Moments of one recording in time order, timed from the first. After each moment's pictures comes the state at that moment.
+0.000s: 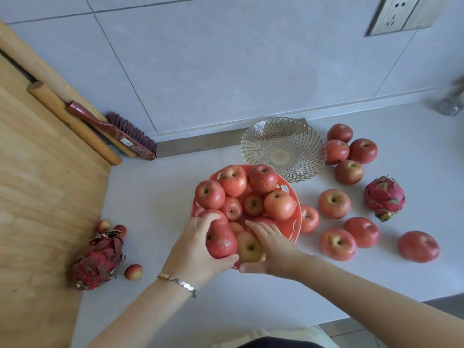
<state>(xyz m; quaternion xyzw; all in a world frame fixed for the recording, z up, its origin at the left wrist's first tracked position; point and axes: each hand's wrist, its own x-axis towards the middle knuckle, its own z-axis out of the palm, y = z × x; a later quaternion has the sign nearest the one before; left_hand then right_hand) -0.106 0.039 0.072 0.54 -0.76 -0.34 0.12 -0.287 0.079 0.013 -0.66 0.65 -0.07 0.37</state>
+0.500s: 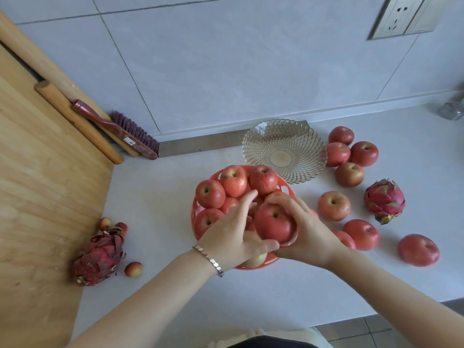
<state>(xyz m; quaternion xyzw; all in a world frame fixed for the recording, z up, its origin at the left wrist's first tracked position) -0.156 0.029 0.079 0.38 -0.84 -0.38 0.10 -0.335 0.086 0.048 -0.67 0.60 -0.34 0.26</state>
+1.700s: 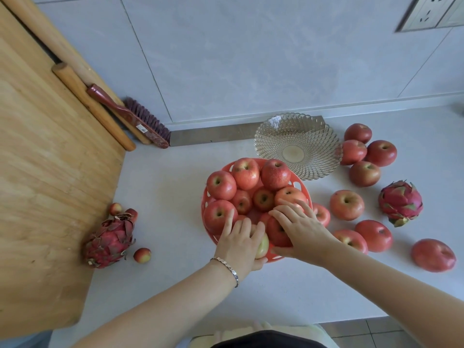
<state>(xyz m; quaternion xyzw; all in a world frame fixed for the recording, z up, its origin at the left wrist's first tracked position) -0.149 0.047 -0.011 0.38 -0.92 0.06 0.02 -0.331 0.075 0.000 -0.79 0.61 -0.01 0.07</state>
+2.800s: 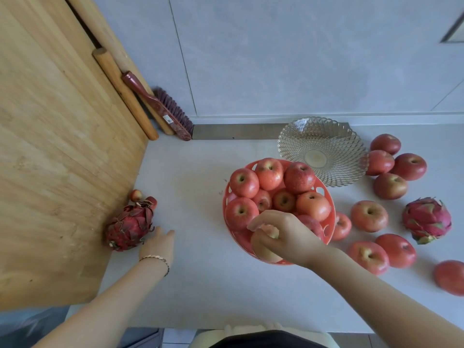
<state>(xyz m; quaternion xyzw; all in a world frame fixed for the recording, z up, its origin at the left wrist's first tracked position) 0.021 0.006 -0.038 0.69 -0.68 -0.14 -0.23 -0.256 0.056 0.050 -0.72 0.55 -0.24 0.36</state>
